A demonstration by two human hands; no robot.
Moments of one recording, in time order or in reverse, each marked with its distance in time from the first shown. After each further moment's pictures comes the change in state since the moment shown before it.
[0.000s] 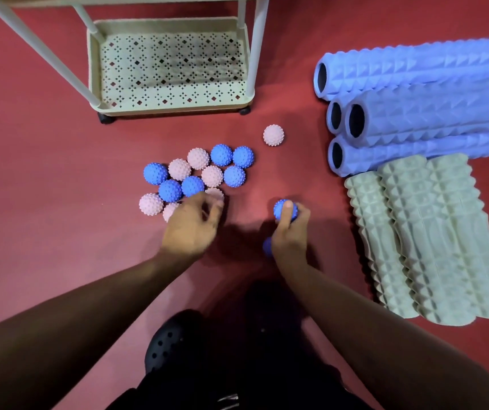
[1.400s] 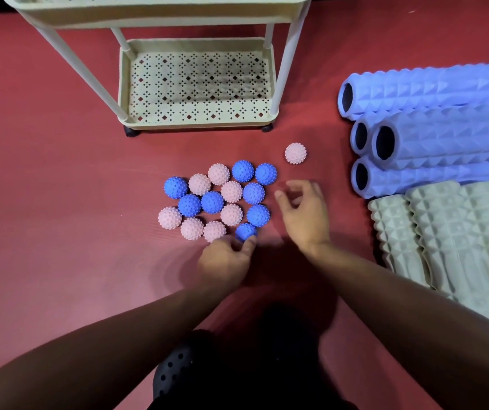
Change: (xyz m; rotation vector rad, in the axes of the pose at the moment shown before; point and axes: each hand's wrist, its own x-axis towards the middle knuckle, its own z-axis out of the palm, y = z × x) left_hand -0.012 -0.006 0.038 0.024 -0.090 -0.394; right_hand 0.058 -0.049 0.021 -0.364 -0.164 -0.424
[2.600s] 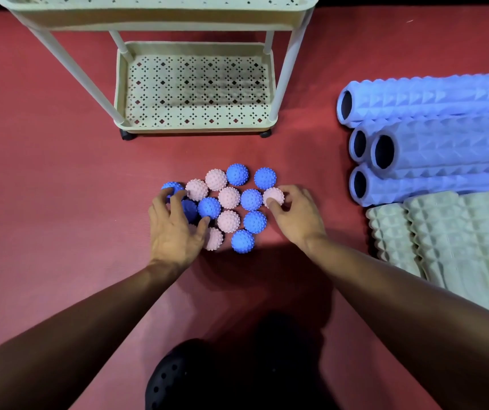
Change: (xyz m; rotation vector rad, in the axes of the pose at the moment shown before) left_hand 0.065 -0.036 -0.059 0.161 0.403 0.424; right_hand 0.024 0.009 0.007 -0.150 -0.229 0.093
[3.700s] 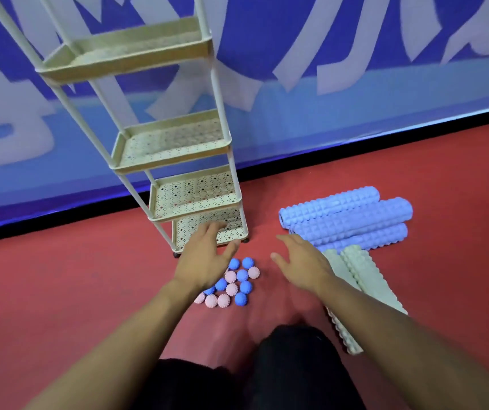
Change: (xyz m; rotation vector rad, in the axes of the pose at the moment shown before) left_hand -0.144 0.285 -0.309 0.046 -0.036 0.404; right_hand -0.251 -0.124 -0.289 -0.223 0.085 -0.304
